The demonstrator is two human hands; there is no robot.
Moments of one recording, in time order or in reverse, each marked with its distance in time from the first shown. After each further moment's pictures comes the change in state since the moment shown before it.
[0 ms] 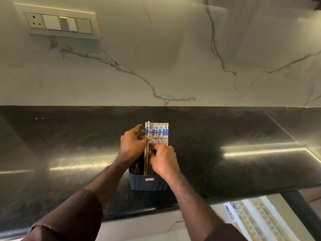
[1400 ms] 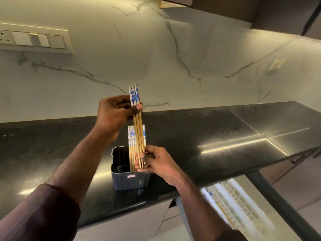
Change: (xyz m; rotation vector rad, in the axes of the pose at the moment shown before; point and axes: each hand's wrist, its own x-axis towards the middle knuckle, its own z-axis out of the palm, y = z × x) left_hand -0.034 0.138 -0.045 -0.545 -0.179 0.248; right_hand -0.067 0.009 -0.061 0.830 -0.250 0.118
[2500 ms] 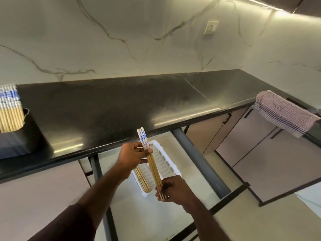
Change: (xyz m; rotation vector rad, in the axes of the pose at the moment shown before) left_hand -0.205 -0.199 0.391 0.096 -0.231 -0.559; right_hand -0.302 0.178 -0.323 -0.095 0.316 0.393
